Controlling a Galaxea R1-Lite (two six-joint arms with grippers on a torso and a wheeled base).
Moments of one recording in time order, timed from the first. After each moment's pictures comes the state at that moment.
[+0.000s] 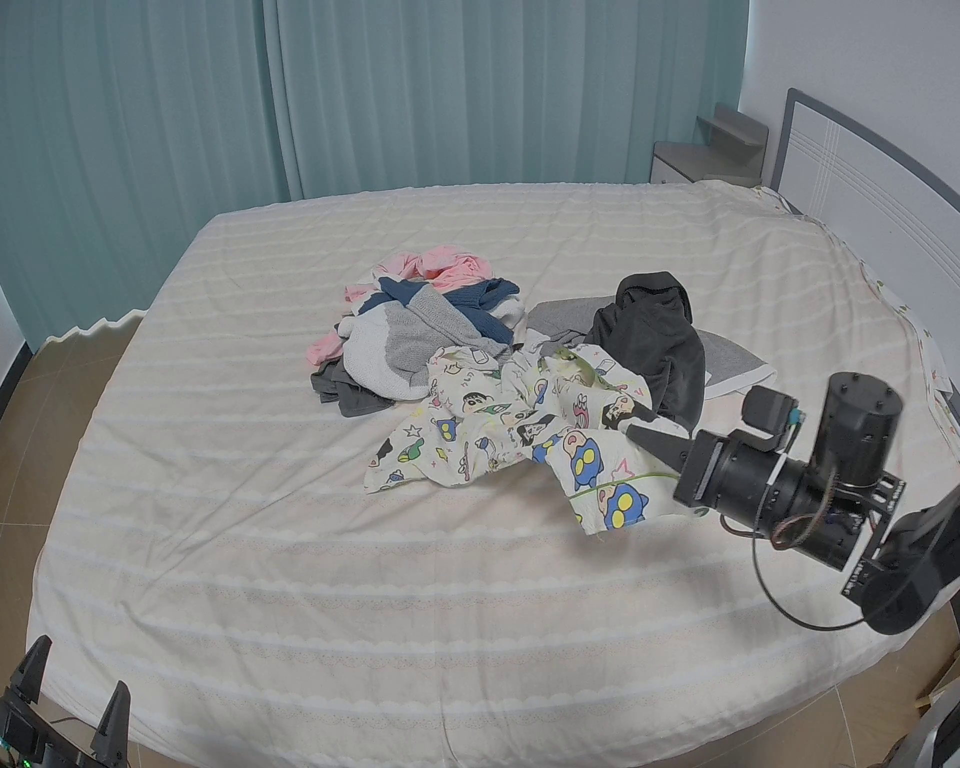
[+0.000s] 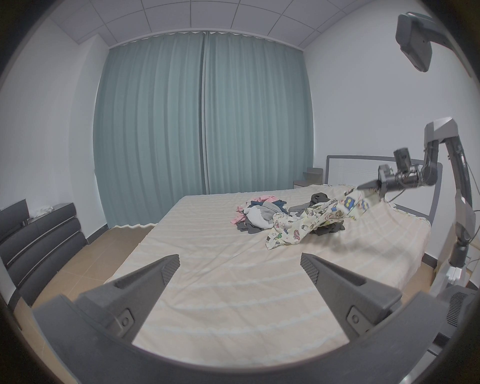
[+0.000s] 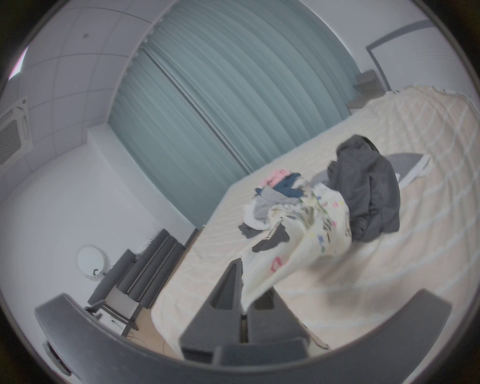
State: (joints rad) left arm 0.00 0.02 -0.02 0.00 -0.03 0.04; right arm 0.54 1.76 -0.54 -1.12 0.13 0.51
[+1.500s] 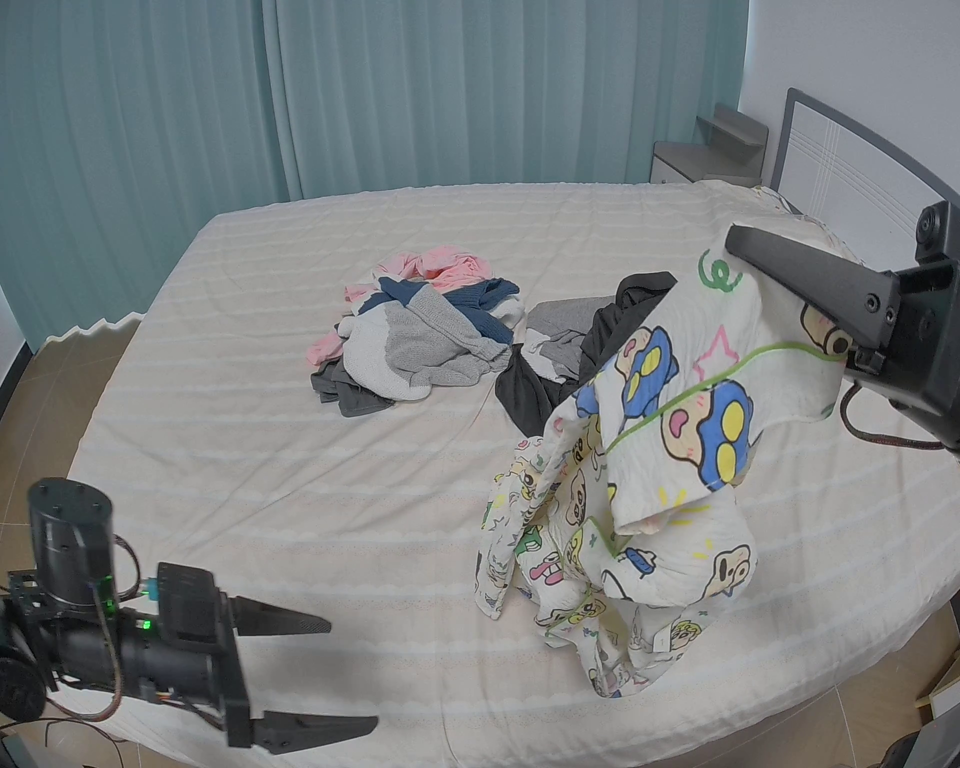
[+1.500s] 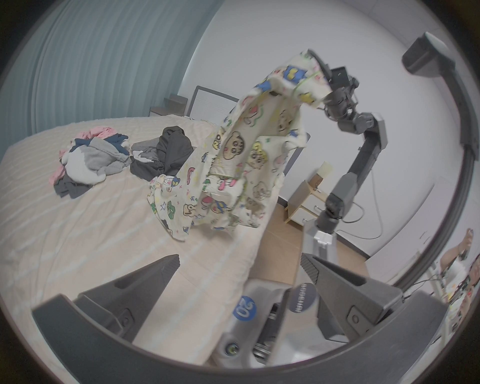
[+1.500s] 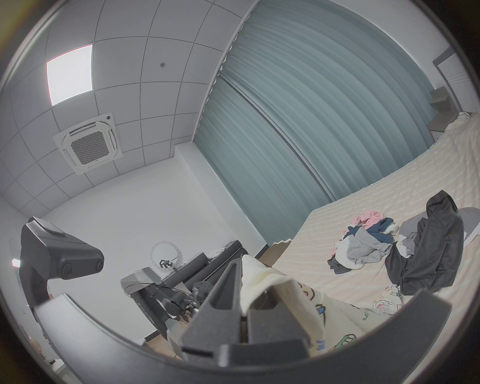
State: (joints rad) left arm -0.45 1.28 -0.32 -0.40 -0.63 0.12; right arm 0.70 1.29 -0.77 -0.78 0.37 0.50
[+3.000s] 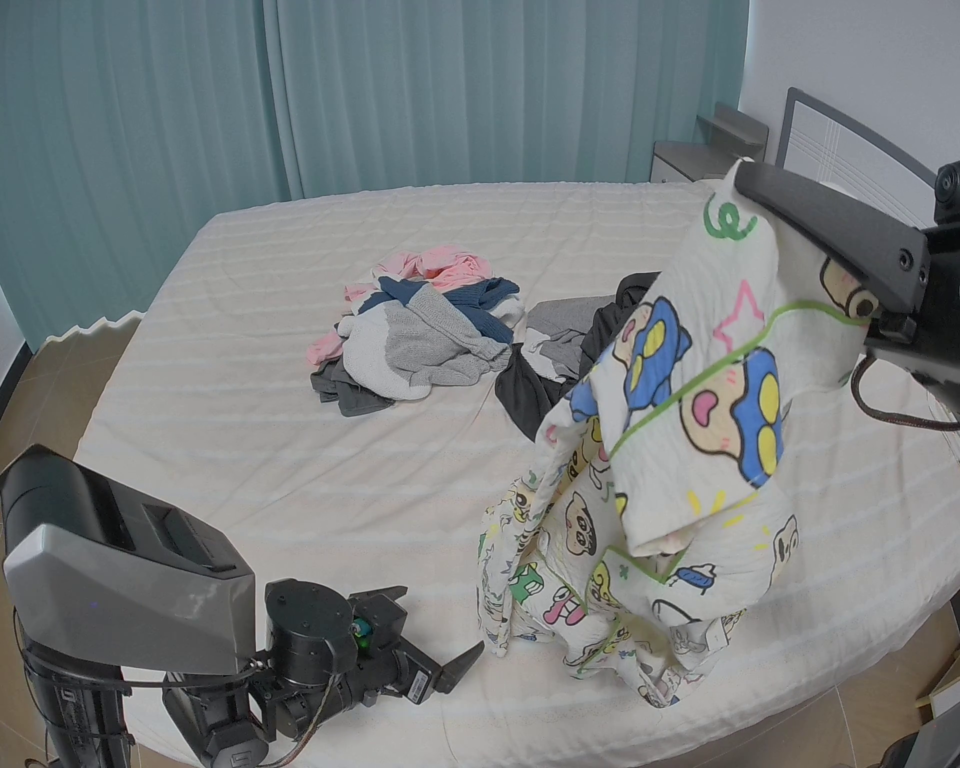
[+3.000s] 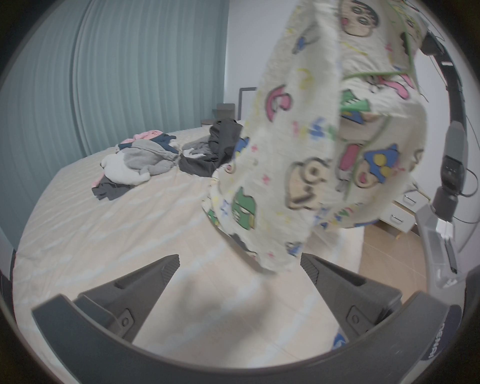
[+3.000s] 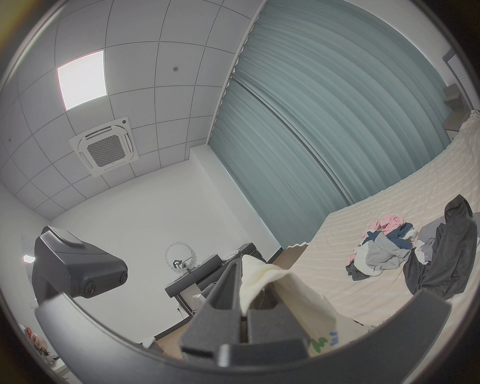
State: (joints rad) left arm -0.70 2.21 -0.23 -1.55 0.07 0.06; right arm 0.77 1.28 -0.83 -0.77 0.38 0.50
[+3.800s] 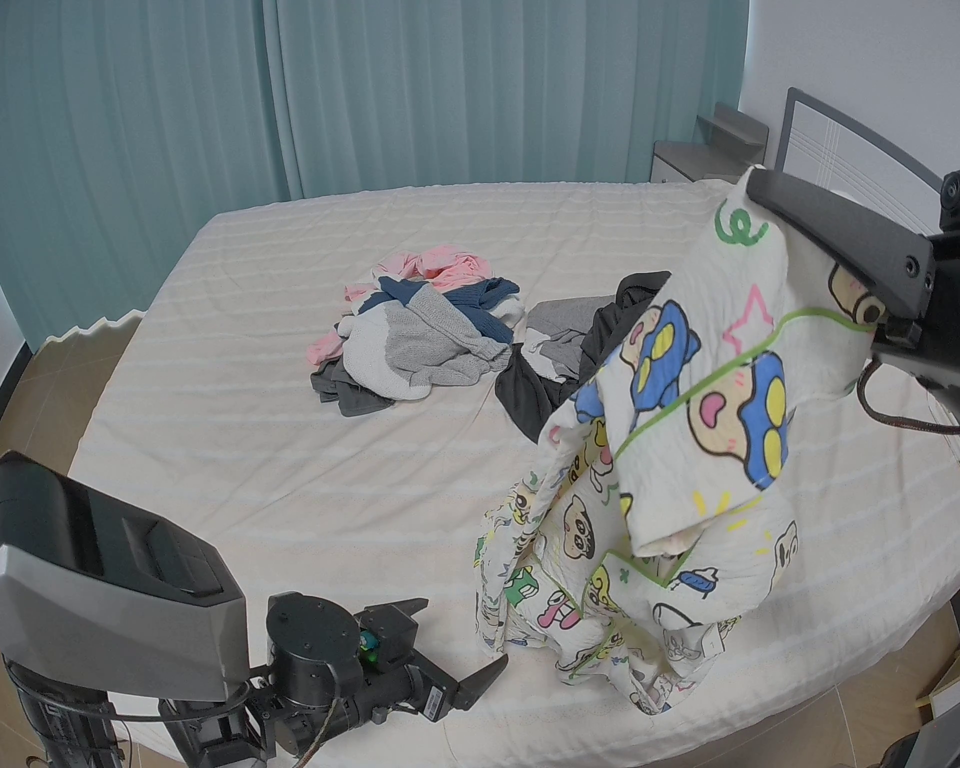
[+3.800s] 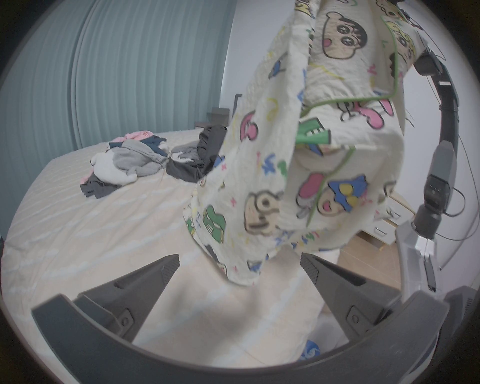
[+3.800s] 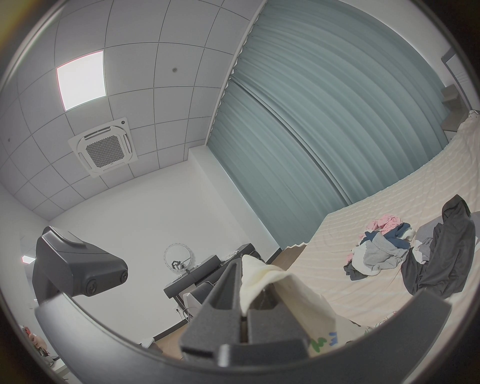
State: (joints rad) left arm -0.78 2.16 -0.21 -1.55 0.06 -0.03; right arm 0.76 1.27 -0.82 -0.77 0.38 0.51
